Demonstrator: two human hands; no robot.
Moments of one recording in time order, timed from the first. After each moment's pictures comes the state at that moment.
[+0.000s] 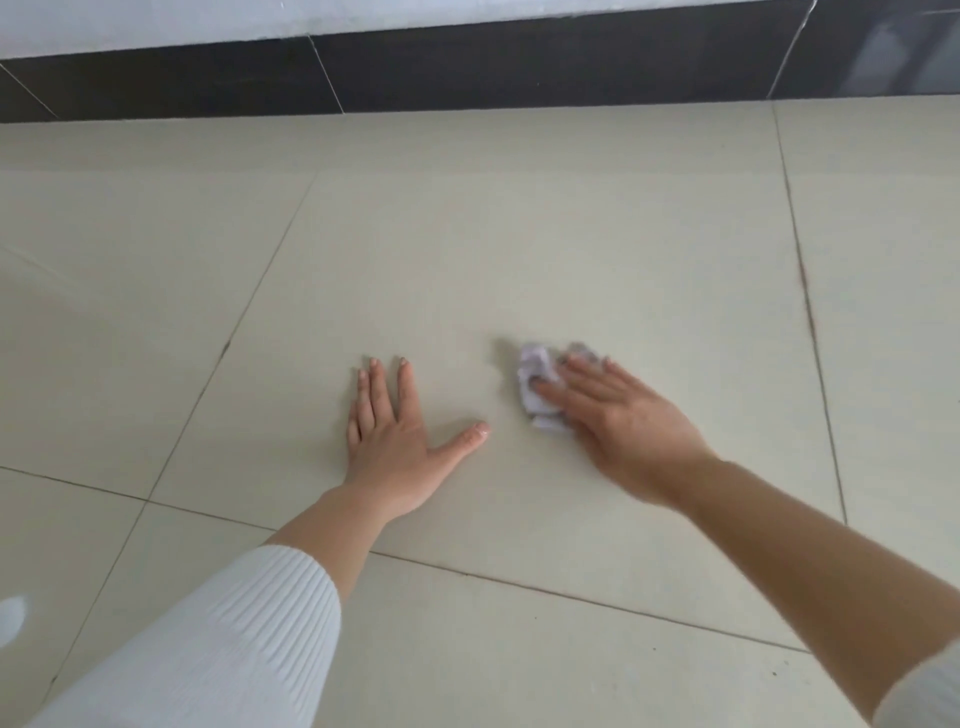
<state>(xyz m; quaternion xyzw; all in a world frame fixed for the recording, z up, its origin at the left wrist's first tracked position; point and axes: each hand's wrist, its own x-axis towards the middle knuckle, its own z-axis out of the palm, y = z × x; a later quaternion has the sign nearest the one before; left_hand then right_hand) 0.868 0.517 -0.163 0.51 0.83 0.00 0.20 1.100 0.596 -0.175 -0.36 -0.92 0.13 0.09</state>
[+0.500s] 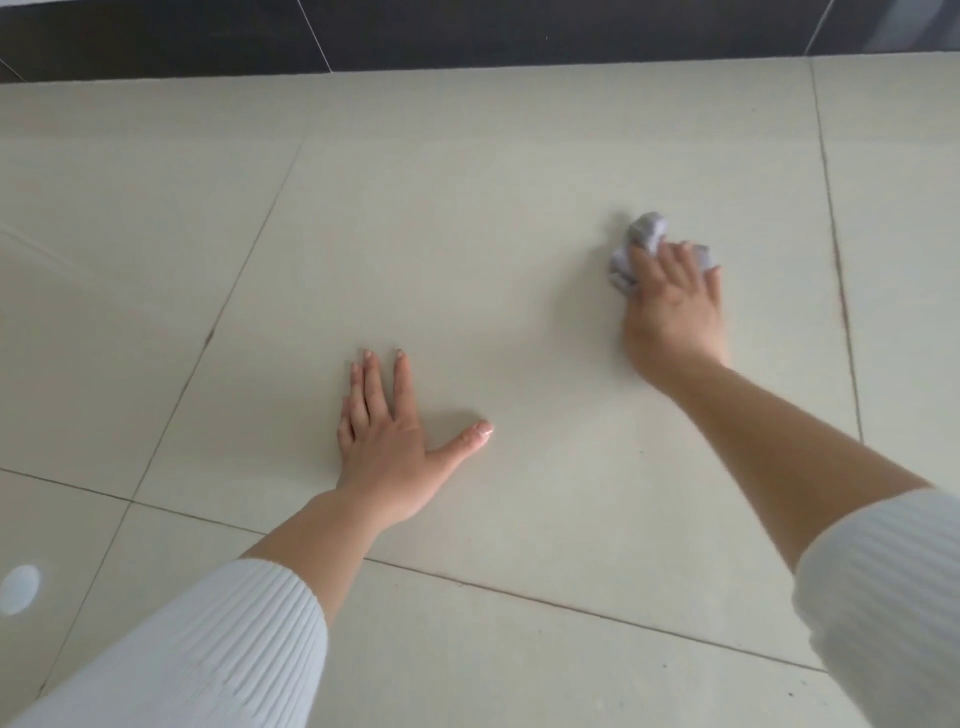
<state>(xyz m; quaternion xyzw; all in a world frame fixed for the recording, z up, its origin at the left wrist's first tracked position) 0.866 0.517 -0.162 0.51 0.83 0.00 0.22 1.085 0.682 -0.181 -0.63 -0.75 0.13 0.15</state>
